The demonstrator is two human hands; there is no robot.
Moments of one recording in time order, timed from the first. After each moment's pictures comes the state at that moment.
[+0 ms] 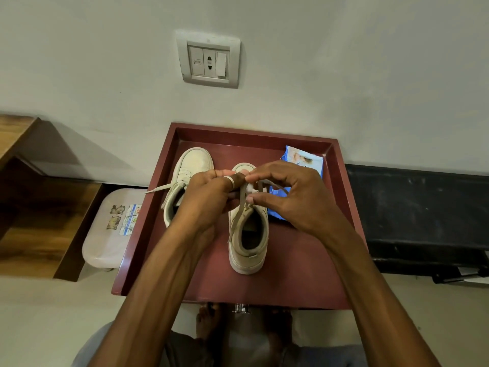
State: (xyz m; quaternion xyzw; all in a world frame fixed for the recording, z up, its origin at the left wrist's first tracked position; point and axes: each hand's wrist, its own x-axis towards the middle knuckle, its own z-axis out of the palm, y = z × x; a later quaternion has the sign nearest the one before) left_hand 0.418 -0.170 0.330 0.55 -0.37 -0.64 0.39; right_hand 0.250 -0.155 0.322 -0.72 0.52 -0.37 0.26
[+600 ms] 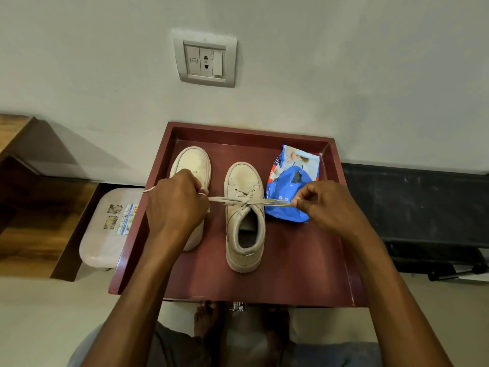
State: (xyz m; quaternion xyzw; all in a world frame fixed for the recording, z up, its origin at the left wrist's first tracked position) left_hand 0.454 -0.183 0.295 0.72 -0.65 -0.15 0.19; right_hand 0.188 -0.148 0.292 -0.63 0.72 -0.19 0.22
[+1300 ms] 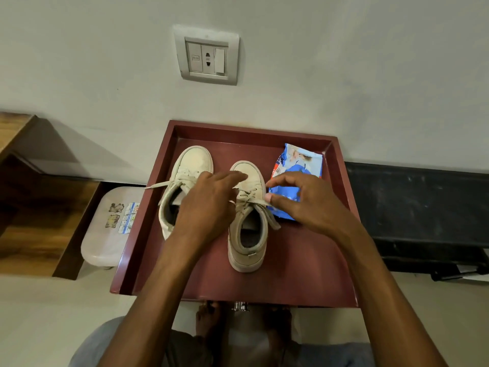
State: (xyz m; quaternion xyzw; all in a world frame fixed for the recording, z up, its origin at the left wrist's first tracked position) left_hand 0.430 -0.177 0.288 0.54 -0.80 -0.19 0.19; right_hand 0.224 -0.151 0.308 -0.67 0.64 -0.23 0.28
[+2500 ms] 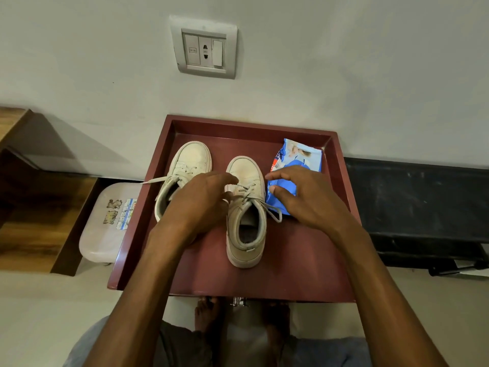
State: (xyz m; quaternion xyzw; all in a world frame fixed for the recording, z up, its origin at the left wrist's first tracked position) left_hand 0.441 -0.189 0.295 0.54 -0.80 -0.24 0.09; right_hand 0.226 -0.156 0.301 -0.70 0.65 -0.21 0.21
